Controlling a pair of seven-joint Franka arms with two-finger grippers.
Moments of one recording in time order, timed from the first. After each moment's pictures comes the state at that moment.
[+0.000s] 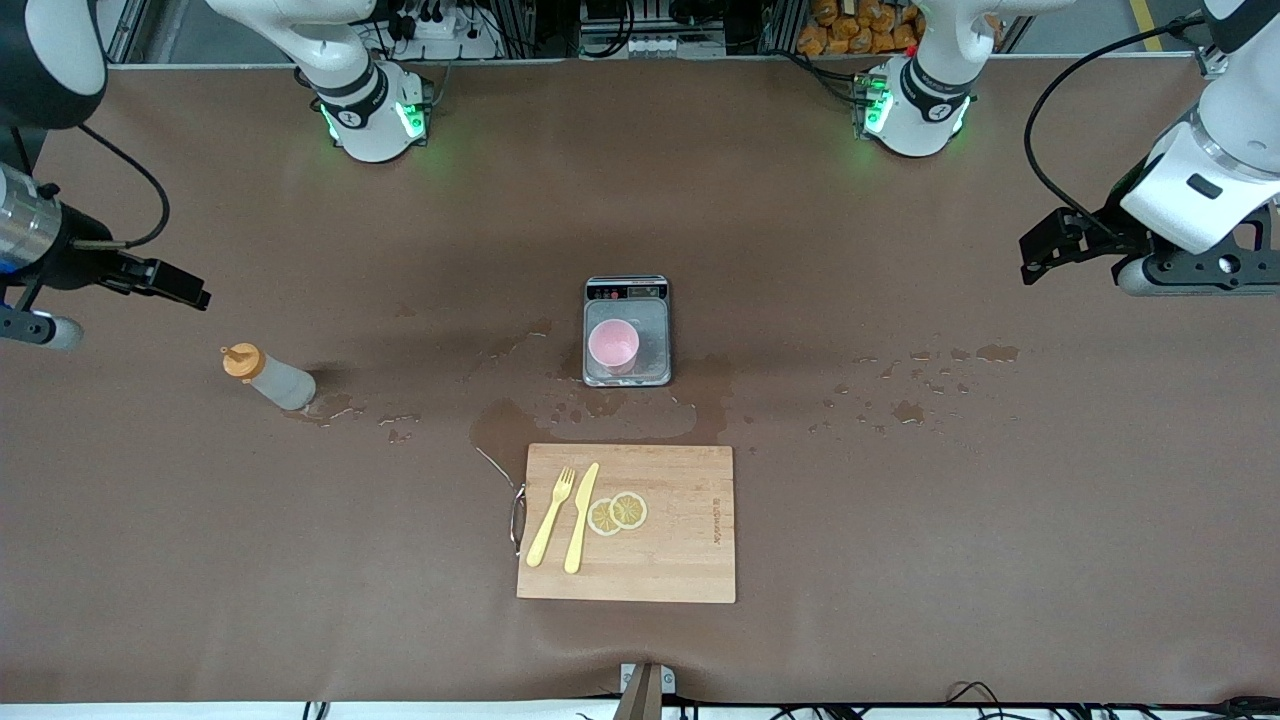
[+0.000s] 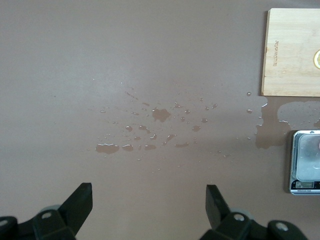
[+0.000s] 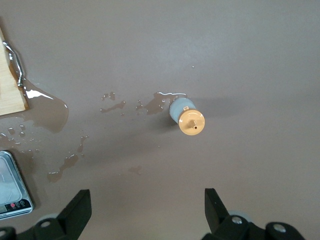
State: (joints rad) left arm -0.08 -0.01 -0.10 -1.60 0.00 1.63 -0.15; right arm -0.02 0.03 0.03 -1.64 -0.01 1.60 0.21
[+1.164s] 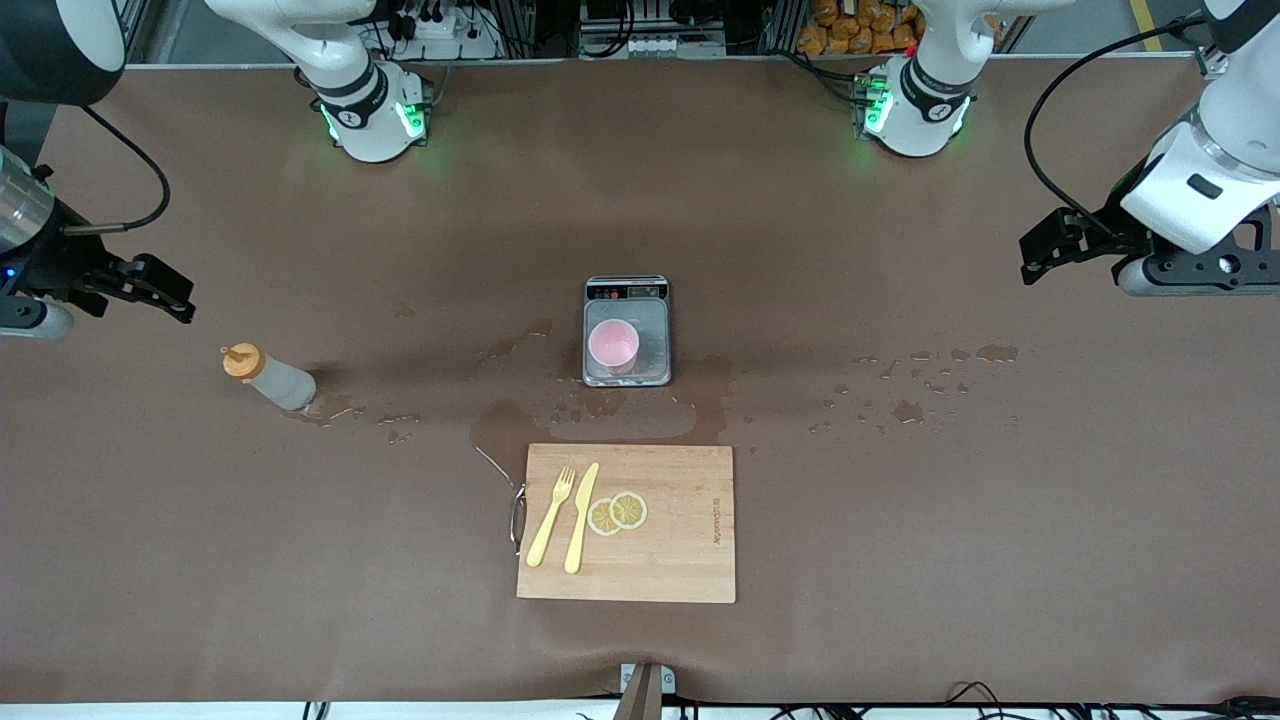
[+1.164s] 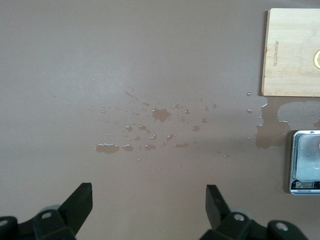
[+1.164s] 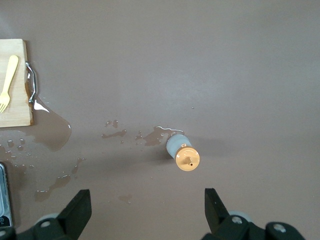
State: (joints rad) left arm -0.08 -0.01 -0.10 -1.60 0.00 1.63 -0.15; right arm 0.00 0.01 0.03 -1.65 -0.06 1.71 0.10
